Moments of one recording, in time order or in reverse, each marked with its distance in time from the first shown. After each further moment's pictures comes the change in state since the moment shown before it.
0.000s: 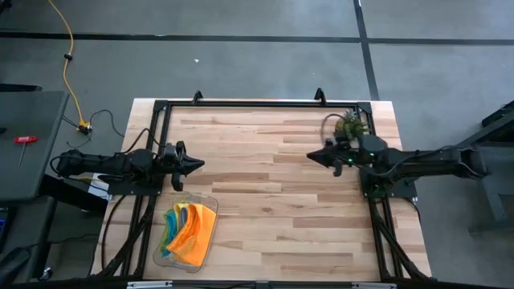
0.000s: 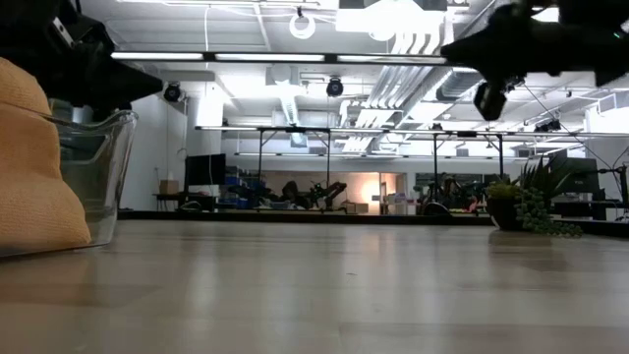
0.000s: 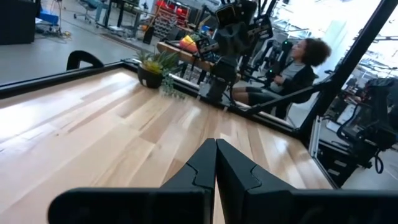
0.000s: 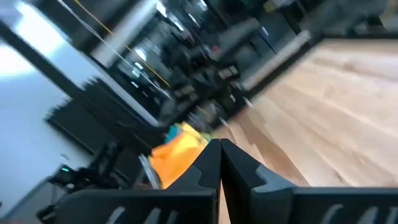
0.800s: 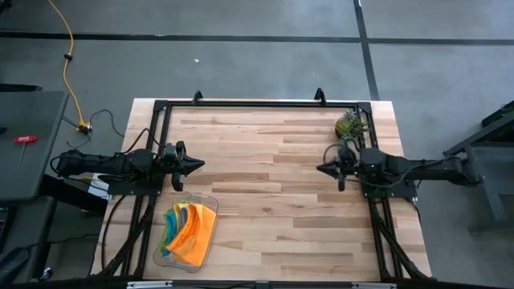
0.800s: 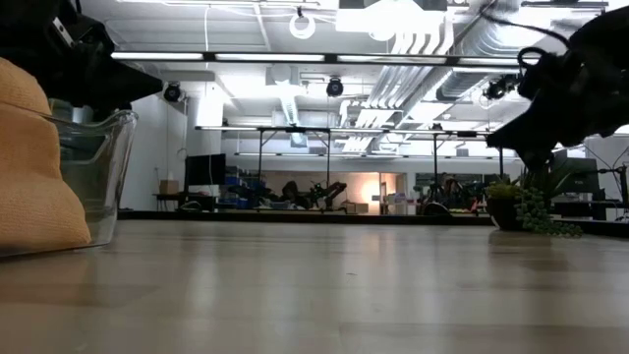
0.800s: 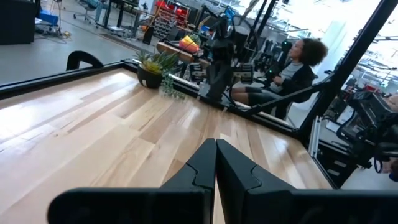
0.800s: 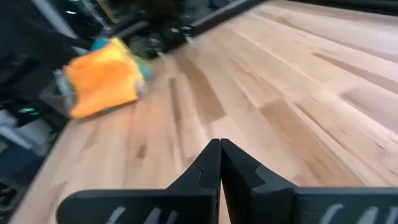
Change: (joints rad) left arm 0.000 0.000 0.000 0.000 -0.002 0.000; right arm 0.055 -0.398 -0.219 -0.465 0.127 -0.303
